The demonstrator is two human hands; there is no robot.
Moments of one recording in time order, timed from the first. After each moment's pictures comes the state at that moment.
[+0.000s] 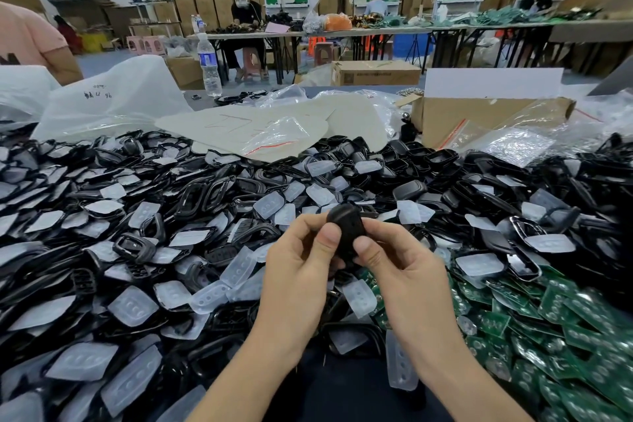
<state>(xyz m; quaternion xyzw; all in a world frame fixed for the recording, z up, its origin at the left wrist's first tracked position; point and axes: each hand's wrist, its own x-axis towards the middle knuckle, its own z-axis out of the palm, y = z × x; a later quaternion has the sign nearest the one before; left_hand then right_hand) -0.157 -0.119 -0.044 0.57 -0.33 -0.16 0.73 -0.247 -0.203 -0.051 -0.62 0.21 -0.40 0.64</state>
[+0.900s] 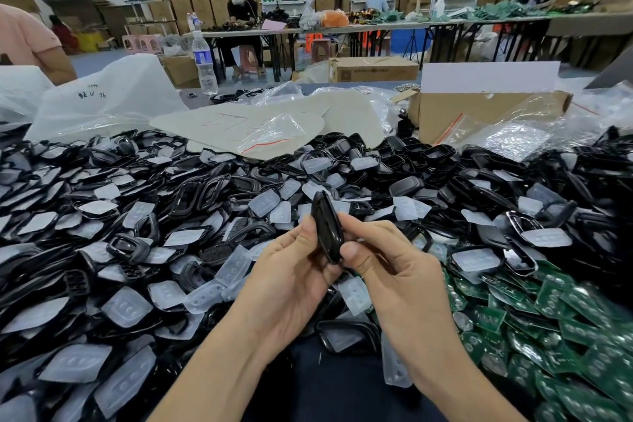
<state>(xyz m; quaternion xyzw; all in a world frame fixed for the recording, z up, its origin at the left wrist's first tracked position) -0.142 -0.120 -0.043 0.36 -0.20 -0.43 0.80 -0.252 -0.197 -0.048 -0.67 0.10 -0.41 0.61</state>
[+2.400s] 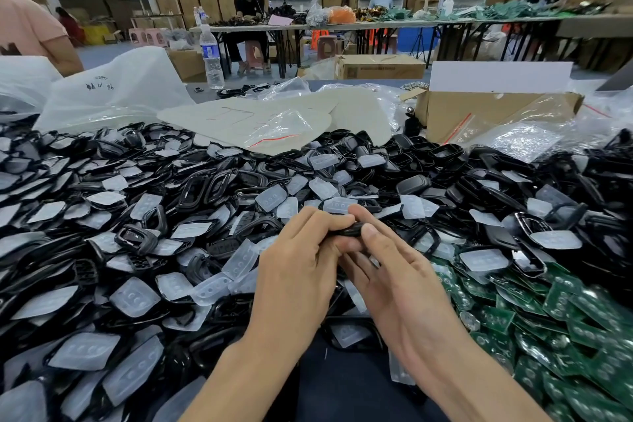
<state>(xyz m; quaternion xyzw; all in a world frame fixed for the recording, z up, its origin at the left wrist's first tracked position) -0.146 -0.117 -0.057 0.69 -0.47 0.13 0.54 -0.243 -0.192 -0.039 -0.34 0.15 -0.29 0.88</state>
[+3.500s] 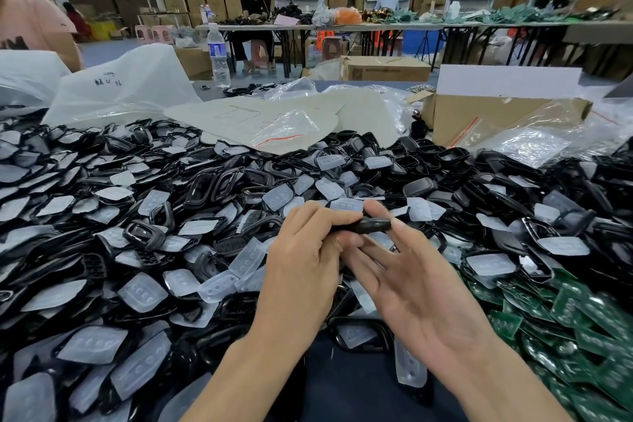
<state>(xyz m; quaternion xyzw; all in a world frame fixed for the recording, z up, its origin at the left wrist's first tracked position) -0.146 -0.117 -0.049 0.68 -0.45 0.13 0.56 -0.250 -0.212 -0.044 -0.31 0.08 -0.21 0.92</state>
